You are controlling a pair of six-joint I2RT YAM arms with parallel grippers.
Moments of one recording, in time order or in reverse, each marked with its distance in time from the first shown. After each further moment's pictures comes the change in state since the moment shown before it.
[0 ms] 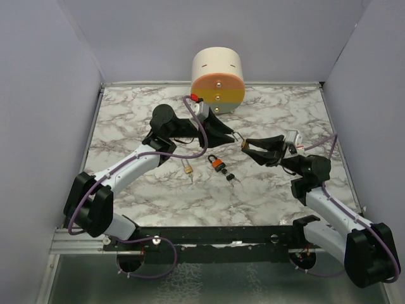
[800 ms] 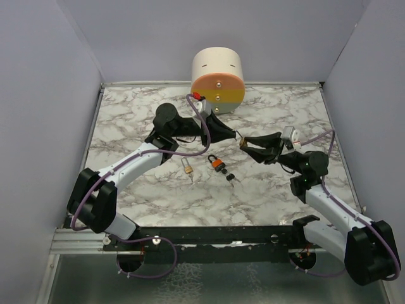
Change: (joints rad) left arm -0.009 0.043 0.016 0.010 -0.018 -0.010; right arm 0.014 0.017 0.030 -0.076 0.021 -0.033
